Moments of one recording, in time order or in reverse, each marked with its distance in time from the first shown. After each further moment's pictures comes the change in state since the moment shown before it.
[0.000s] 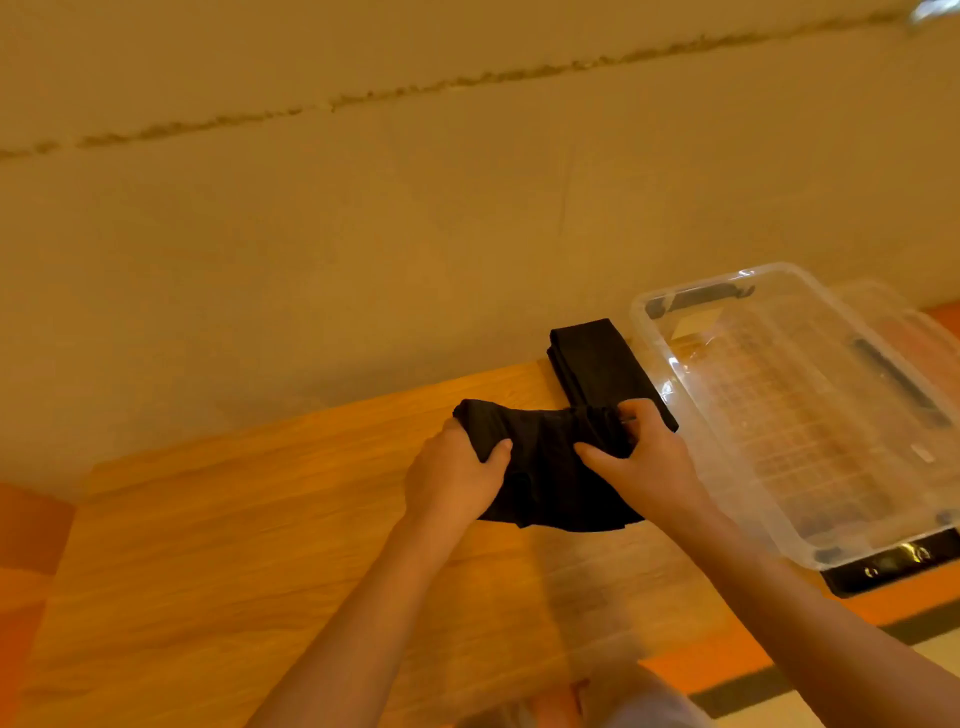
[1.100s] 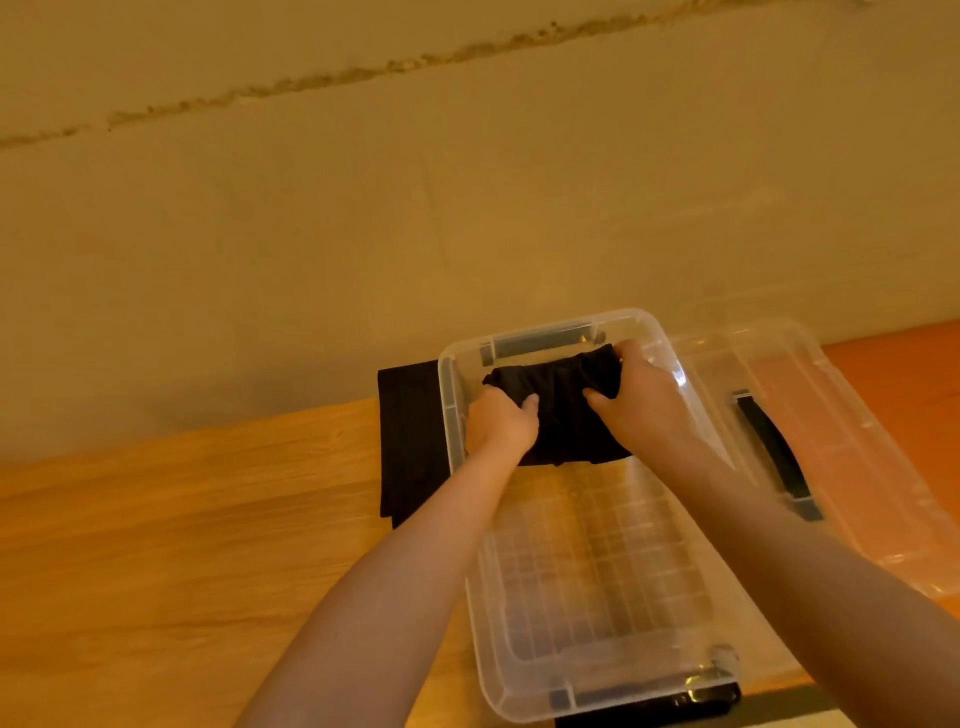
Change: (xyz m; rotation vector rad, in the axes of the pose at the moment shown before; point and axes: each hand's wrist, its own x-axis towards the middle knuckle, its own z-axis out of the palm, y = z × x) left_hand 0.104 0.293 0.177 -0.287 -0.081 -0.304; right_hand 0.210 0.136 -0.206 -0.280 0.000 -0.104
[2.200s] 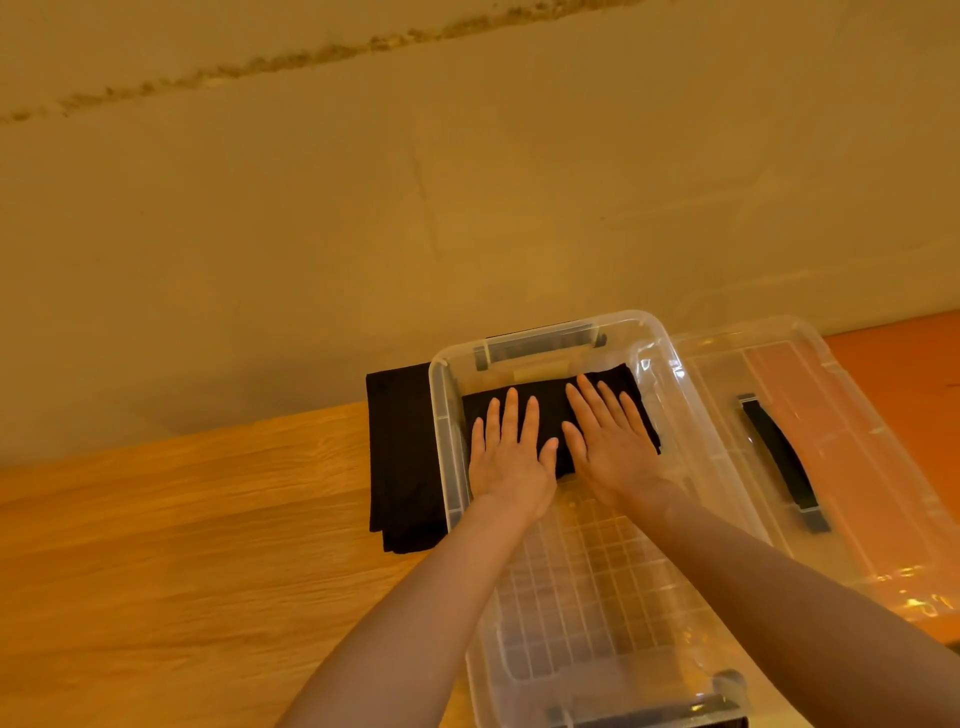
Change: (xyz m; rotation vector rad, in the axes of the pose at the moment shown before) left_hand 0.004 -0.044 0.042 0.708 -0.098 0.369; right_hand -0.002 0.052 0.074 -0.408 -0.170 -0.225
